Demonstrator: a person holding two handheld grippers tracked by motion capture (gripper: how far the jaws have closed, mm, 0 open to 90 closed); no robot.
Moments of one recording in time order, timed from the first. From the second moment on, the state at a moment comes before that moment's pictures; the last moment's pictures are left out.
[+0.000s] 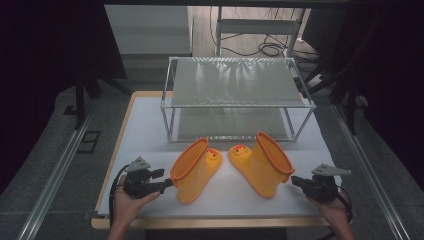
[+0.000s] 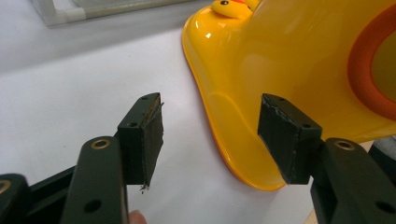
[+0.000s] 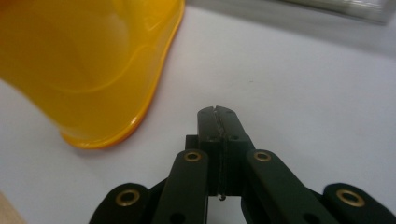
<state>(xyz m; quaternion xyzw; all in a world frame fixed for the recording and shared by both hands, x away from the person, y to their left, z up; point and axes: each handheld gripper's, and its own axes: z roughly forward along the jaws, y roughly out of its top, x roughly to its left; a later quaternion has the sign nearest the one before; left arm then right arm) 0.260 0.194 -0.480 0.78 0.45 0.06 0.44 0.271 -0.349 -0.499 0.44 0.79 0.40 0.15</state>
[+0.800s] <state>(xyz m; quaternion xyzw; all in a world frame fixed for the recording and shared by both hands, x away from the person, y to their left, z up) 0.259 0.190 -0.484 0.78 0.45 0.07 0.44 0.265 -0.286 -0.506 0.33 0.86 0.38 0.11</state>
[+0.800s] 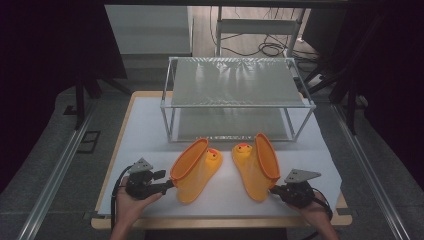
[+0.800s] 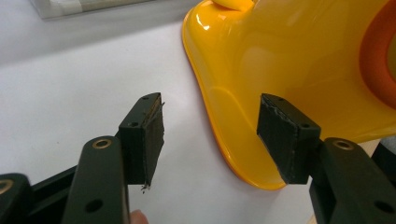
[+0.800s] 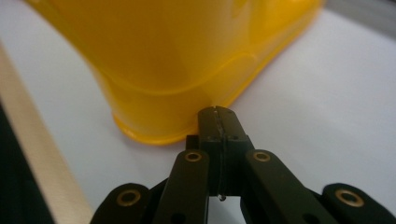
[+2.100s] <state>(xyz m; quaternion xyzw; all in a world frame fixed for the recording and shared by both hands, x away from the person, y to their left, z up) 0.258 0.195 -0.483 0.77 0.46 0.06 0.43 0.274 -0.310 -0.511 0.41 0.80 0.42 0.13</state>
